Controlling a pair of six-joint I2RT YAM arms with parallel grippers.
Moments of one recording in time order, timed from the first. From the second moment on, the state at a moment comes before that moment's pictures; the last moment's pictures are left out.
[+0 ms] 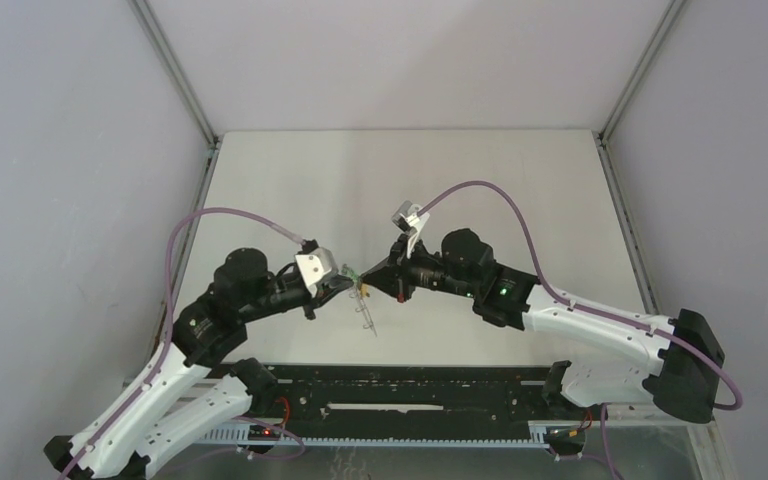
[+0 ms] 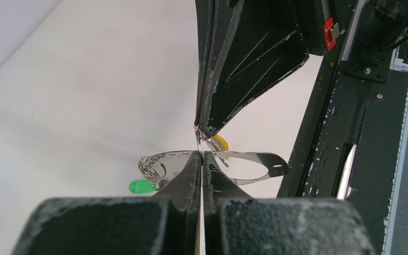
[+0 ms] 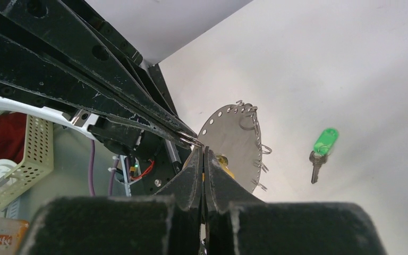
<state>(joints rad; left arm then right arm) -0.69 0.61 0.79 -0.49 0.40 0.24 1.03 1.22 0.89 0.17 -0.21 0.38</state>
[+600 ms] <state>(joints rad) -0.70 0.52 0.76 -0.32 0.48 0.22 0.99 1.14 0.86 0.23 -0.34 0.42</state>
